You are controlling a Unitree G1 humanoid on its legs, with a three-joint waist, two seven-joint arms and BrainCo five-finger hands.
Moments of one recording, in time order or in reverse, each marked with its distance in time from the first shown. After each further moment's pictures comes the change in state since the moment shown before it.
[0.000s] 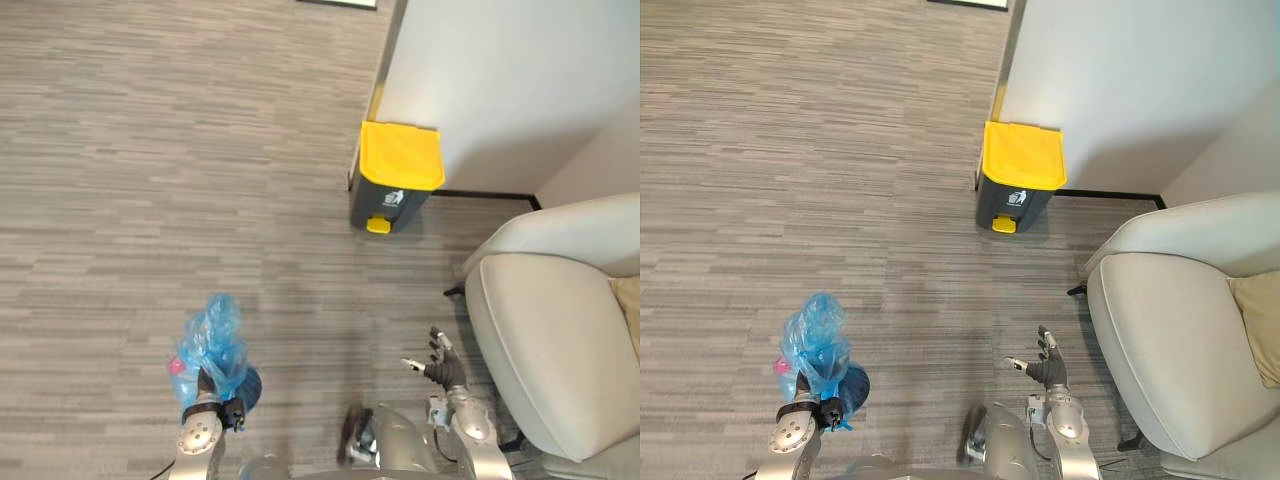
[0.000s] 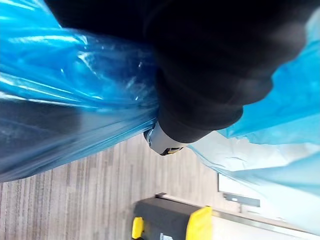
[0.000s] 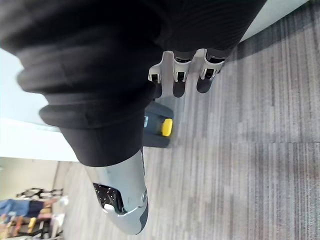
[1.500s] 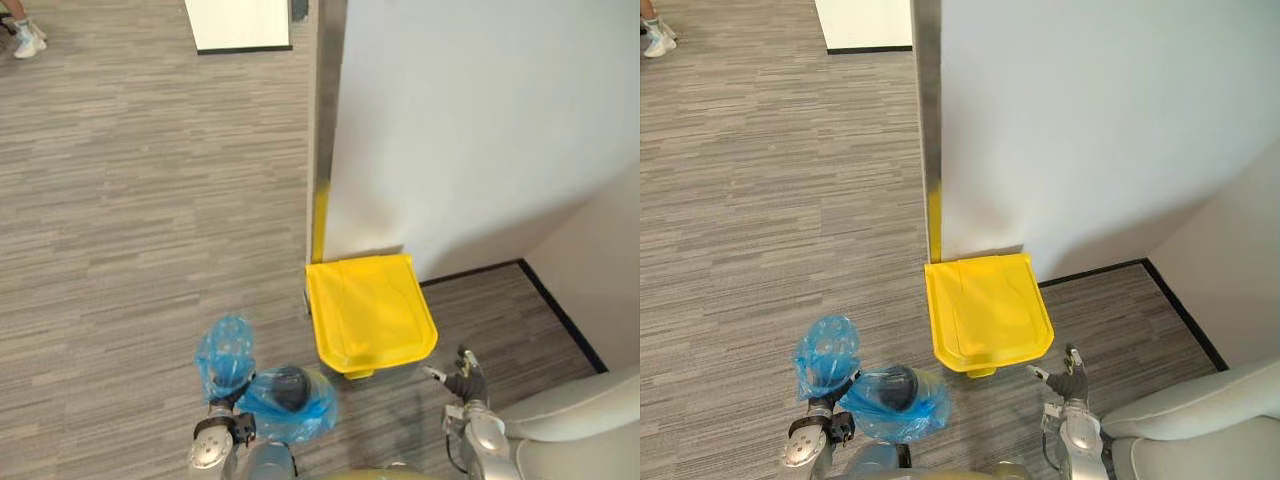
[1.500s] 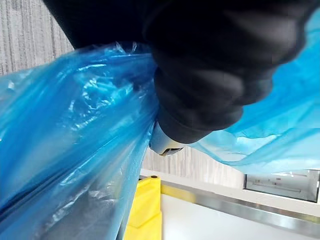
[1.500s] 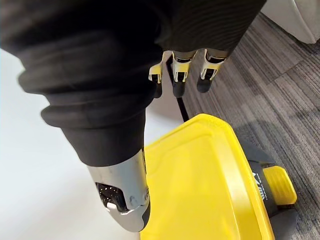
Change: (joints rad) left arm 0.061 -0.082 -0.035 -0.059 0.013 0.014 -0.029; right arm 0.044 0.060 -0.125 -0.040 0.034 0.018 -0.067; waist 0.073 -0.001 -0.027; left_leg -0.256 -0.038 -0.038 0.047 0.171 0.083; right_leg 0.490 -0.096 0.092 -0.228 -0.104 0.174
